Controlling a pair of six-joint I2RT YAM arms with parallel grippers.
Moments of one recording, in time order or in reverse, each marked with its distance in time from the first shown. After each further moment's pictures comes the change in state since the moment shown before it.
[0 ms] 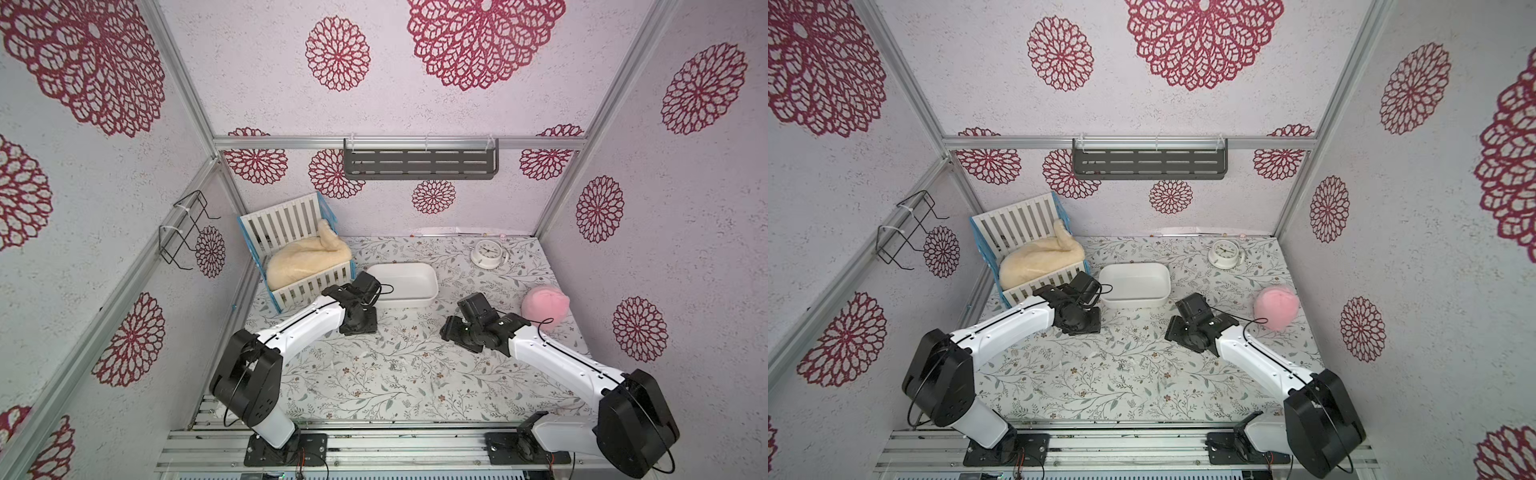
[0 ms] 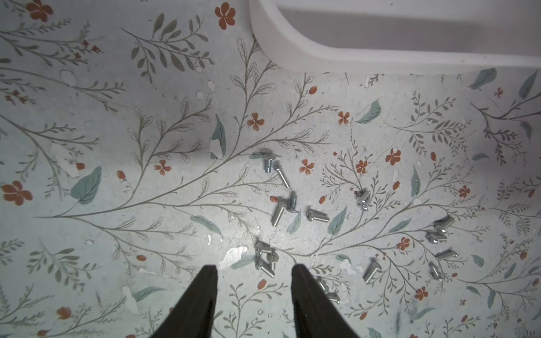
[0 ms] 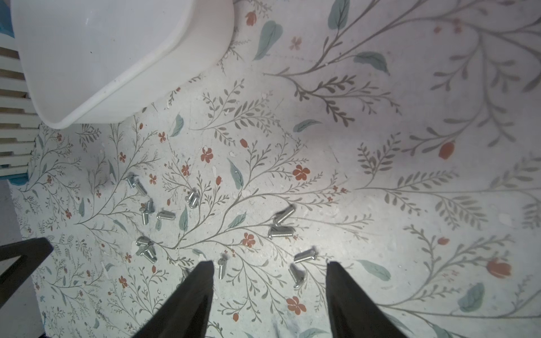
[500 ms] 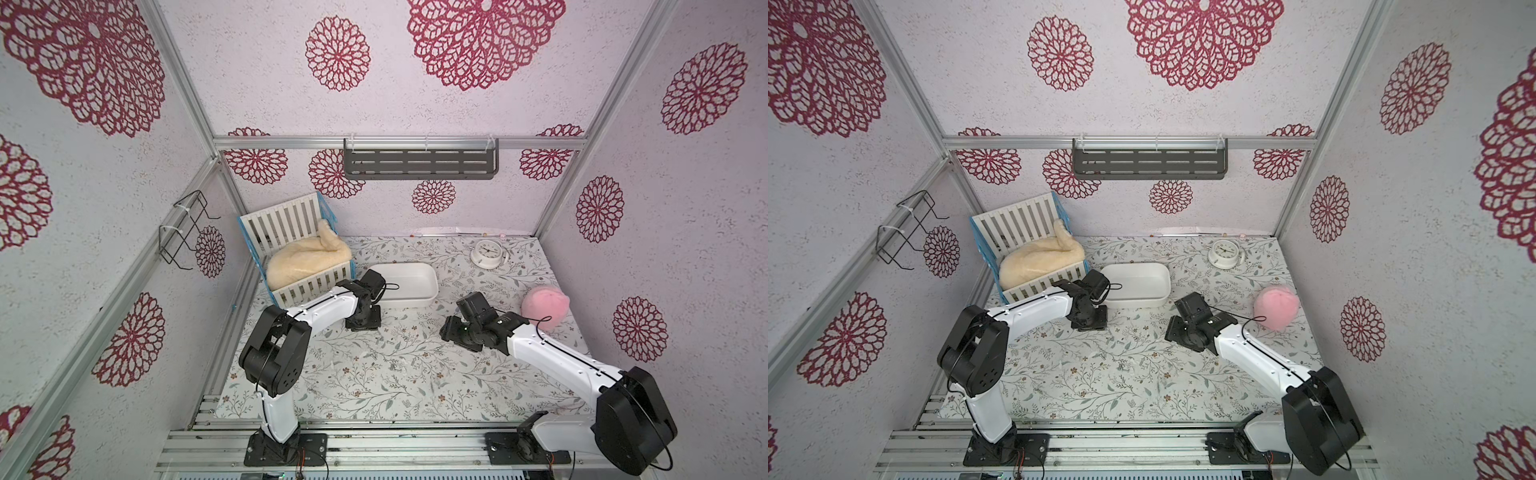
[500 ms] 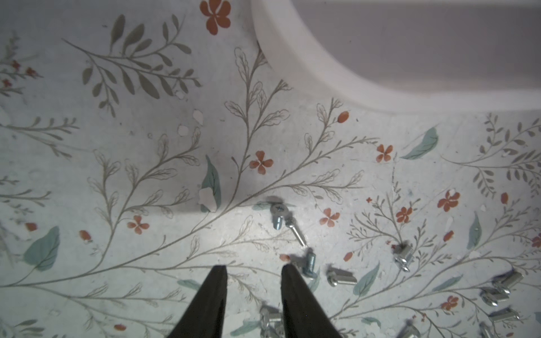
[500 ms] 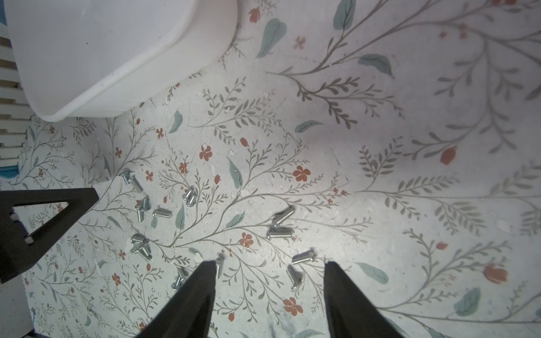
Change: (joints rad) left arm 0.042 0.195 0.080 0.037 0.006 0.047; right arm 0.001 0.023 0.013 -0.008 -0.001 -0.034
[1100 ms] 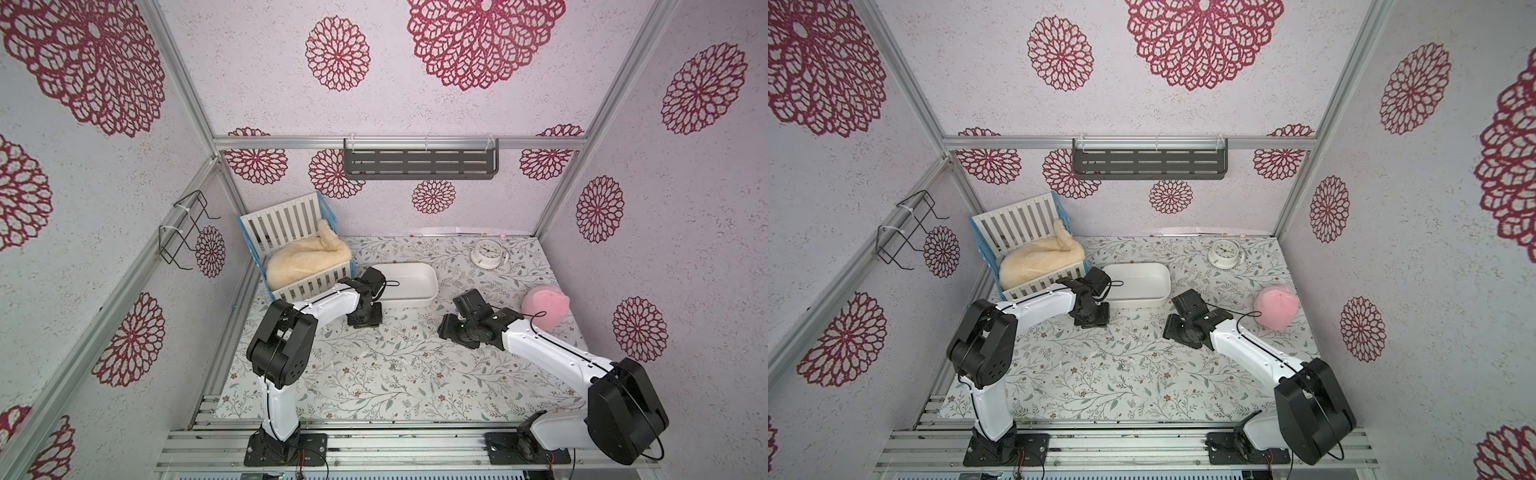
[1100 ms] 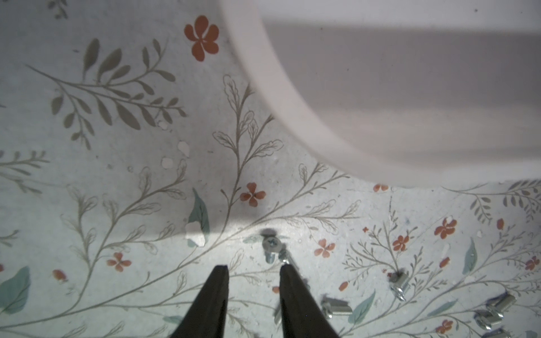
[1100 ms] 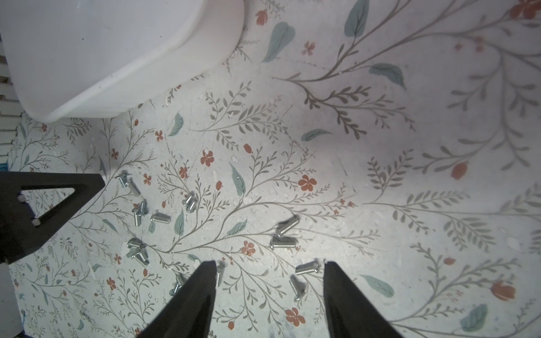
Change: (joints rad) left arm 0.015 0.062 0.043 0.034 0.031 0.004; right arm 0.000 0.048 0.034 0.005 -0.001 -0.019
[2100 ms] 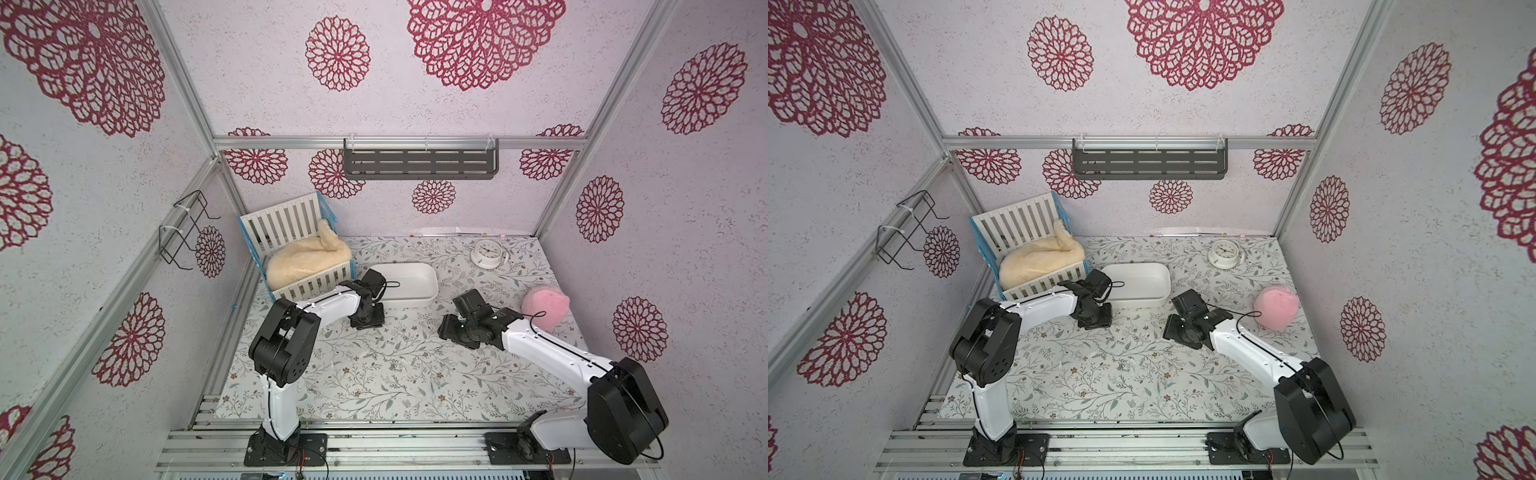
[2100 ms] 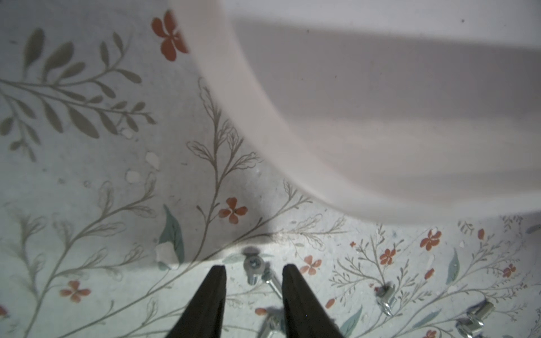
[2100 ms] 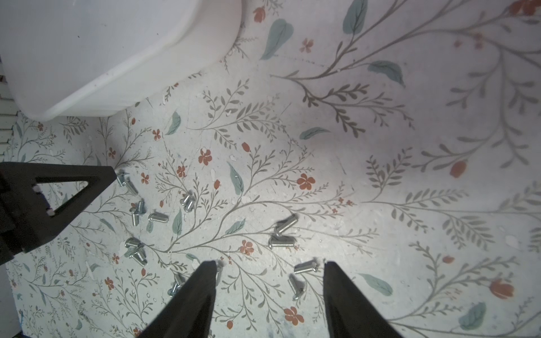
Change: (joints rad) left arm 0.000 0.029 -0.032 0.087 0.043 -0.035; right arm 0.000 0.000 0.000 -0.005 0.000 0.000
